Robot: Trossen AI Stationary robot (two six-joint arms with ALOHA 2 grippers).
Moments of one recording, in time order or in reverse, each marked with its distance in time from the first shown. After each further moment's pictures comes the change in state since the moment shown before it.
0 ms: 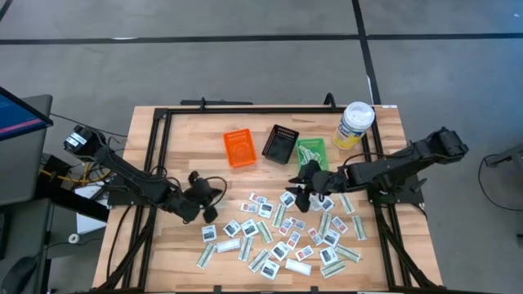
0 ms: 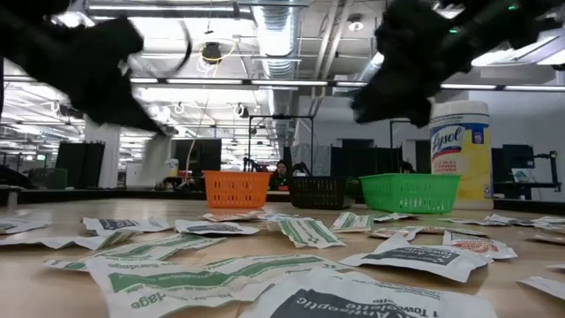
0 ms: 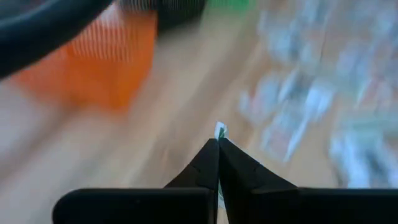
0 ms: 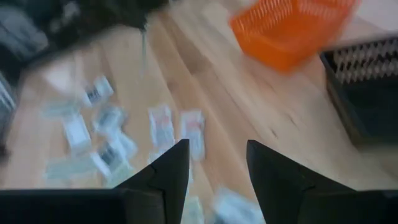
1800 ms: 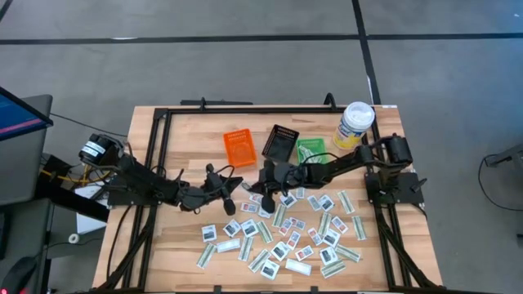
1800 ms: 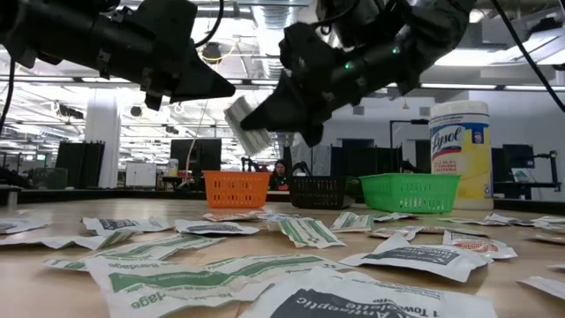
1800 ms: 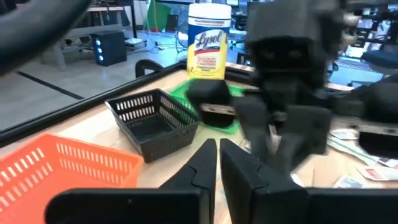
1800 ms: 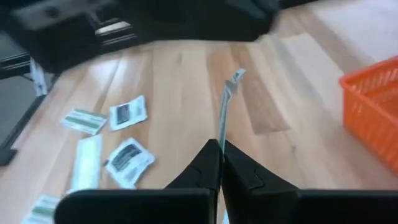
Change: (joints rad) left arm 0.131 0.252 0.006 0.785 -0.040 0.401; right arm -0.141 0.496 0.322 0.319 -0.343 -0.305
